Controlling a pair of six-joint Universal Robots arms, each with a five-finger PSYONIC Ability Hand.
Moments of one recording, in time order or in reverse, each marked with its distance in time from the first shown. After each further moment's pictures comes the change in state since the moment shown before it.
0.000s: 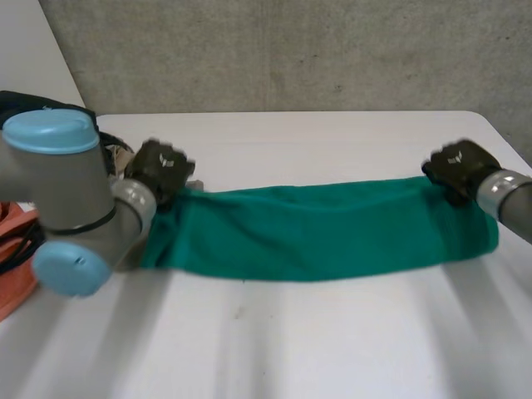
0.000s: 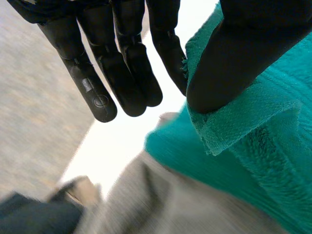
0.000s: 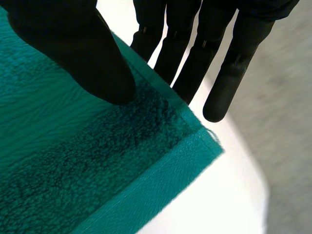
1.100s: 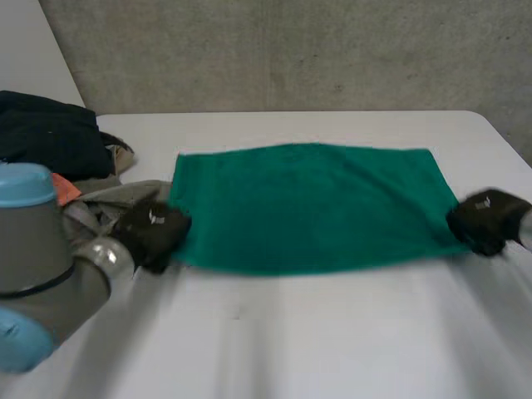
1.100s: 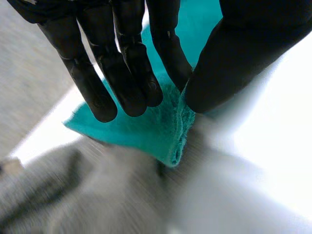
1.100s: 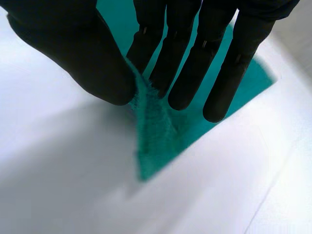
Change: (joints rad) left arm 0.083 0.198 -0.399 0.021 0.184 -0.124; right arm -0.154 -0.088 0.151 0.292 -0.089 -0.125; left_hand 0.001 0.002 0.003 0.000 0.011; right_hand 0.000 0.001 0.003 0.003 0.000
